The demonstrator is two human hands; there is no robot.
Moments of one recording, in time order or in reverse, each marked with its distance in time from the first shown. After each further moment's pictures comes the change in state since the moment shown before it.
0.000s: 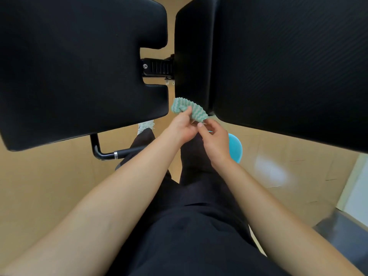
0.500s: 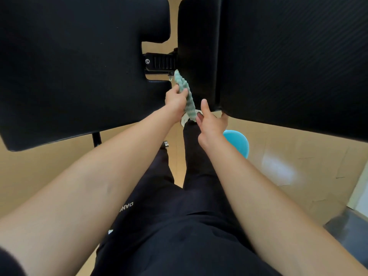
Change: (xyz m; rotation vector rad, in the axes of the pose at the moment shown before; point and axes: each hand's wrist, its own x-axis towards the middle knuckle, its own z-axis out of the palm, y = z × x) left_hand 0.020 0.052 0.006 0.854 0.147 0.578; right_hand 0.037 -0.019 0.044 0.658 0.208 0.340
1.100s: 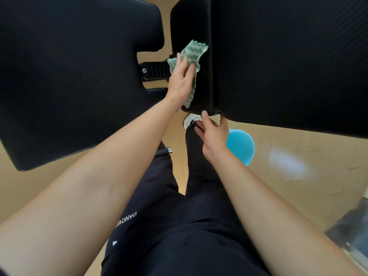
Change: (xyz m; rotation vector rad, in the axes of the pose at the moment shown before) left_hand 0.012 0.053 0.011 0.307 -0.189 0.517; right_hand 0.018 0.021 -0.015 -0.073 -0.041 -0.020
